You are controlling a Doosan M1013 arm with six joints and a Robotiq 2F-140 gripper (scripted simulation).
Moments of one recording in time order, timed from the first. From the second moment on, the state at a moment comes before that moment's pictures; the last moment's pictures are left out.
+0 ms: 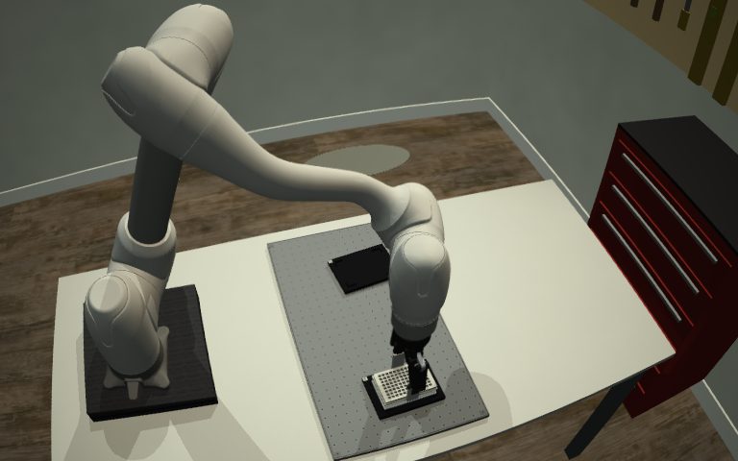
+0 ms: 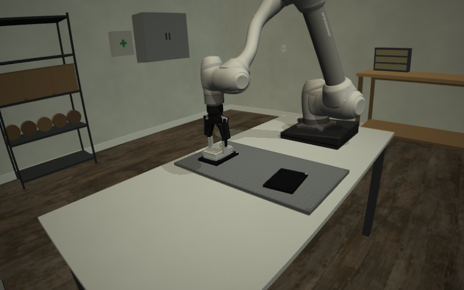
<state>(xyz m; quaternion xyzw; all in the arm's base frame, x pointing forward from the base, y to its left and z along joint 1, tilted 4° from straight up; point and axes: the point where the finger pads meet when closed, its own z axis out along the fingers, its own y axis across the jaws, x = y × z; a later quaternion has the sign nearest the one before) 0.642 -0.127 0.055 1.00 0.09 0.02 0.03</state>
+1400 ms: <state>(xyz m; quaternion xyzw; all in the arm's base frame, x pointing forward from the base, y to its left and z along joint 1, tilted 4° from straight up) 0.642 -0.128 0.049 1.00 0.09 0.02 0.03</state>
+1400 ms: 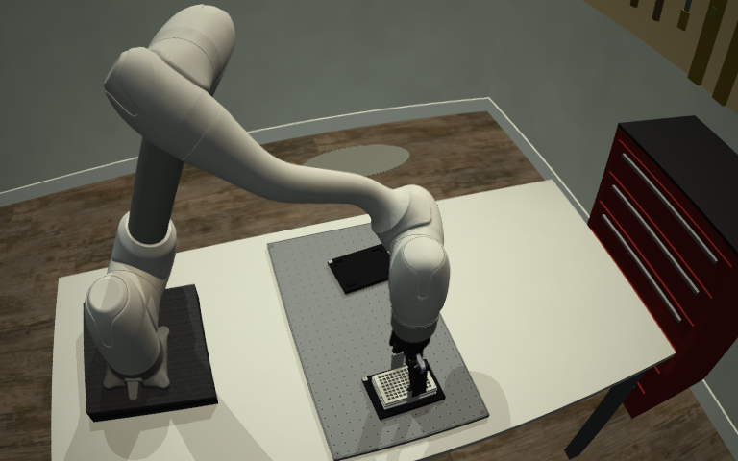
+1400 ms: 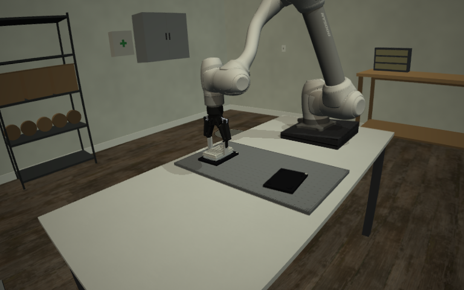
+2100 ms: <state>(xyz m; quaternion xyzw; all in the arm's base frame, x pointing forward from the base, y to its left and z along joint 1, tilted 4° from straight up) 0.642 -0.128 0.051 1.00 0.09 0.02 0.03</state>
